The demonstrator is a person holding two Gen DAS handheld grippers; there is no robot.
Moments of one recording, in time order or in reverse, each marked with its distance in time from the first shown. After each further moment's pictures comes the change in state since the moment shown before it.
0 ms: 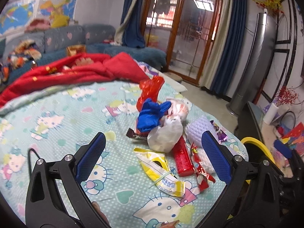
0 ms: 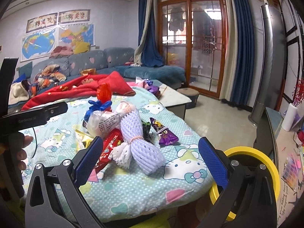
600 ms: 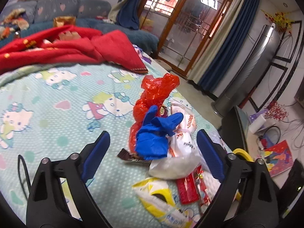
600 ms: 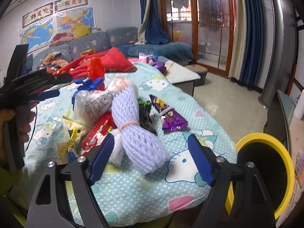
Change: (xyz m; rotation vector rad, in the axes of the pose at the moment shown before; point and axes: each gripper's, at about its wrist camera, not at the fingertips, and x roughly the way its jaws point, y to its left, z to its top) left arm 0.086 0.037 0.034 -0.138 0.136 -0.163; right arm 0.062 -0.020 -0.012 0.045 0.192 0.082
